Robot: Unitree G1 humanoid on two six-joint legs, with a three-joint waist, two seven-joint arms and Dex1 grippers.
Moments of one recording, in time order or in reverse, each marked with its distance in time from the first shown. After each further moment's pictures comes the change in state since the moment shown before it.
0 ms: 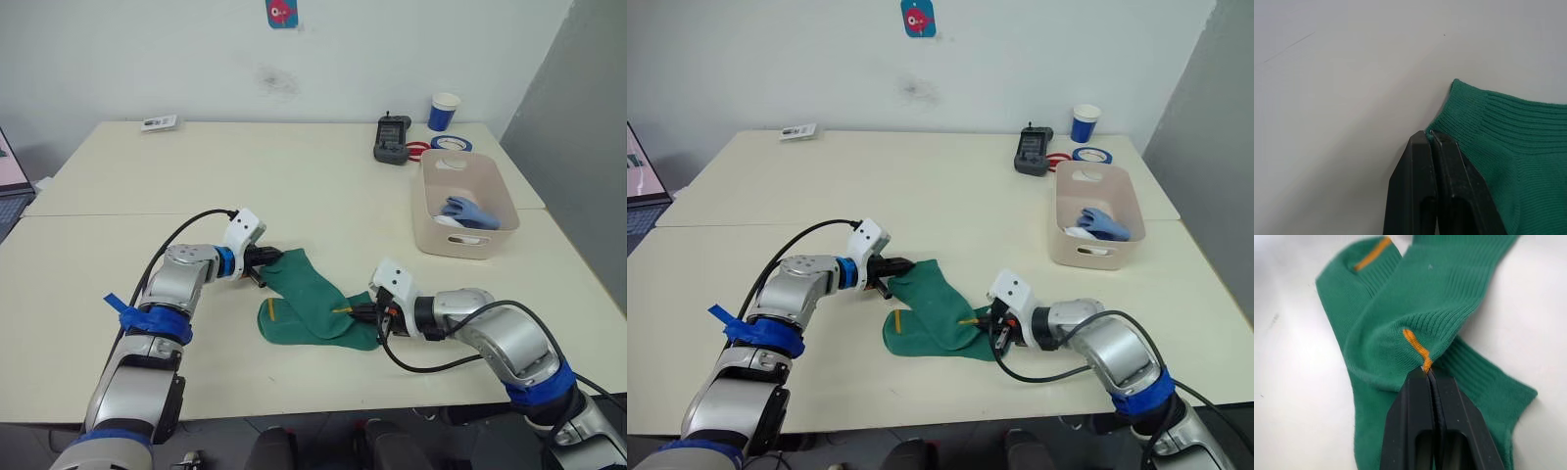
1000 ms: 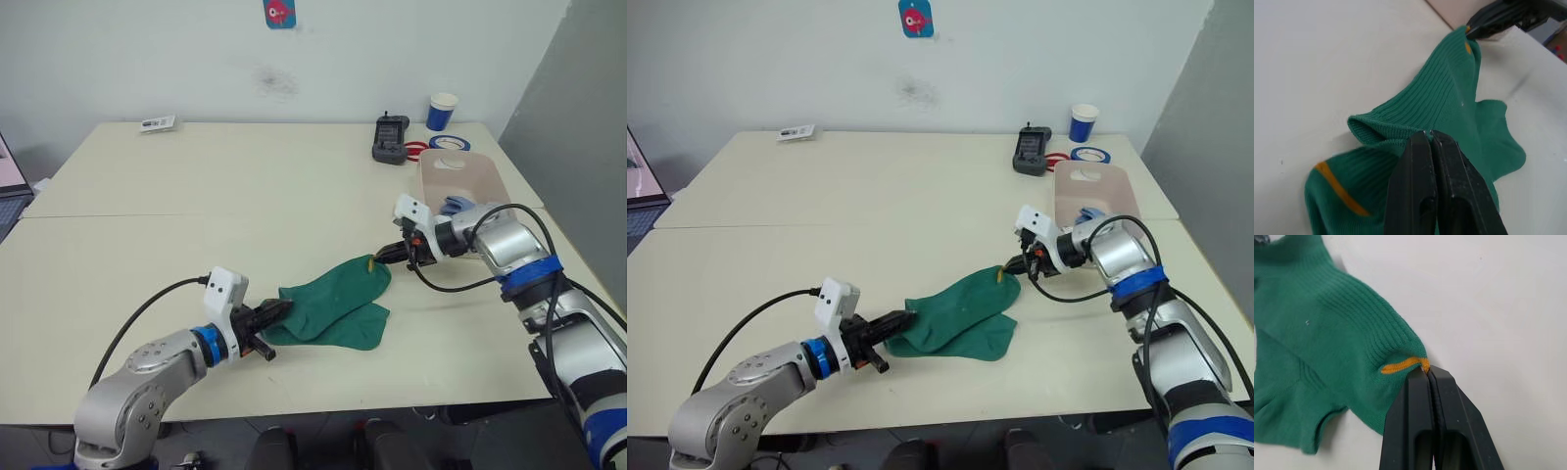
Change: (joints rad) left arm 0.740 -0.106 0.266 -1.192 -0.506 0.611 0.403; right arm -0.552 -0.012 0.078 0.950 -0.214 -0.469 0.479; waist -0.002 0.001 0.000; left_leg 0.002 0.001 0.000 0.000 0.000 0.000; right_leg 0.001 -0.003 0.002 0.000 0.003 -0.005
